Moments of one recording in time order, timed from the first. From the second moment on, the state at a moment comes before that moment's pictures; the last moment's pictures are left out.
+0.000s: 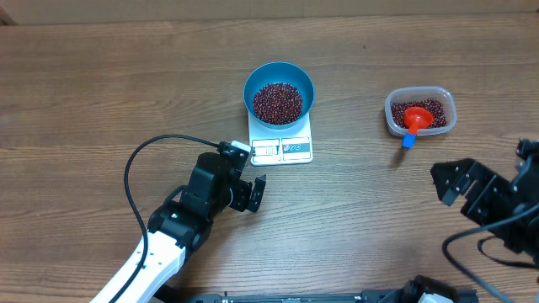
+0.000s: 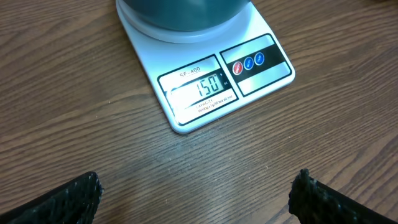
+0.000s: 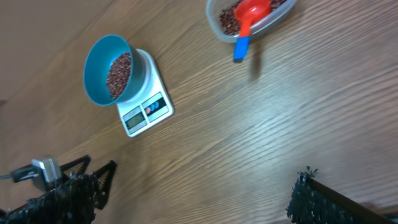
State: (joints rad) left arm -0.48 1.12 0.56 -0.21 0.03 -0.11; right arm -0.38 0.95 1.56 -1.61 -0.39 0.23
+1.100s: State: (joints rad) left arm -0.48 1.12 0.56 -0.21 0.03 -0.11; right arm -0.11 0.56 0.89 -0.74 -0.21 0.14
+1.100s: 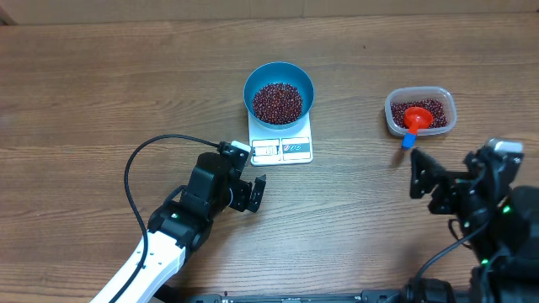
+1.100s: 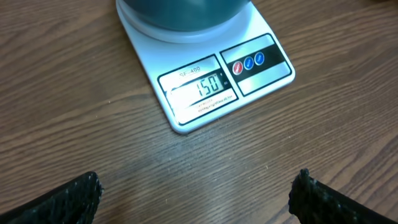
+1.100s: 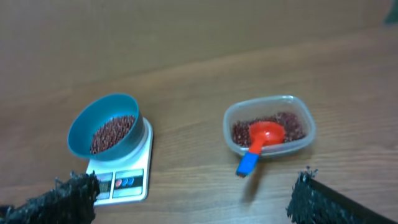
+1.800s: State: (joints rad) left arm -0.48 1.12 0.56 -0.21 0.03 -0.11; right arm 0.04 0.18 0.29 -0.24 -0.09 0.14
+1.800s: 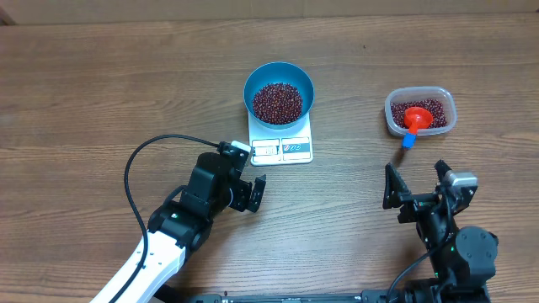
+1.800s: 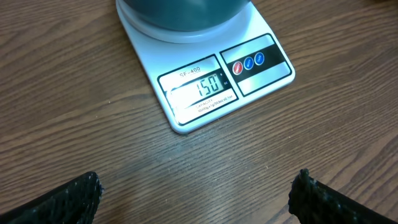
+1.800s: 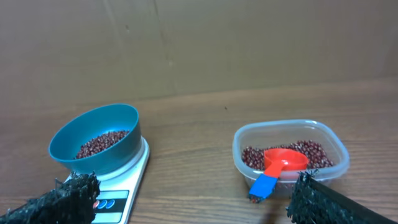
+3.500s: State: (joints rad) left arm -0.48 1.12 0.56 -0.21 0.03 -0.11; right arm 0.07 0.01 0.02 -0.03 -0.08 0.14
